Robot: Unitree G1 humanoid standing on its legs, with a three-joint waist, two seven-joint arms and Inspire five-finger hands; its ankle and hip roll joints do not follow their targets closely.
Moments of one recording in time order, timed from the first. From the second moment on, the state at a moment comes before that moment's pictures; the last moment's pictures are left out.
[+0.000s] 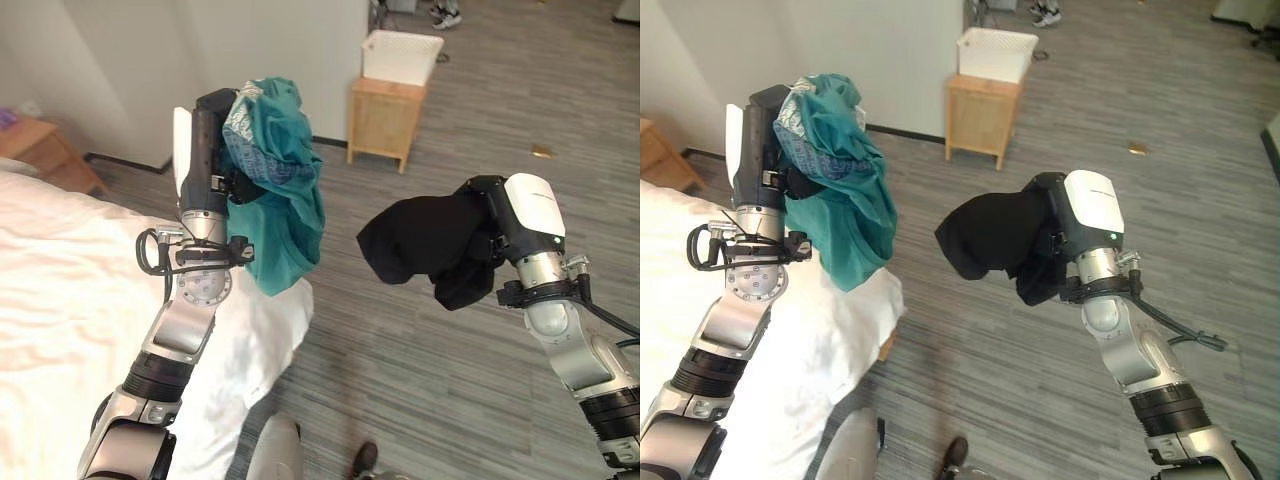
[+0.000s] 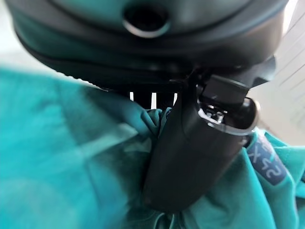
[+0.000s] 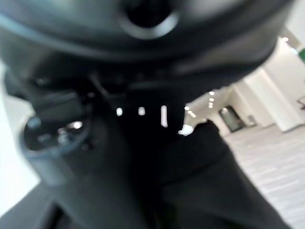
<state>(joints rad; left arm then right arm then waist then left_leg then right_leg) -0.52 0.49 -0.20 -0.01 0.00 -0.05 0.40 -0.32 -0.78 0.15 0.01 -0.41 -0.03 -0.24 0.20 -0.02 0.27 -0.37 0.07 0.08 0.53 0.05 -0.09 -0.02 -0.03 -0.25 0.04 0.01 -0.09</state>
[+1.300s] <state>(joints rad) -0.64 0.69 -0.22 0.14 0.14 0.01 0.39 -0.56 -0.94 0.21 0.06 -0.42 -0.02 -0.16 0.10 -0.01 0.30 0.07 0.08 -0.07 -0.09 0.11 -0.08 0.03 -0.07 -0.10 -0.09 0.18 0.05</state>
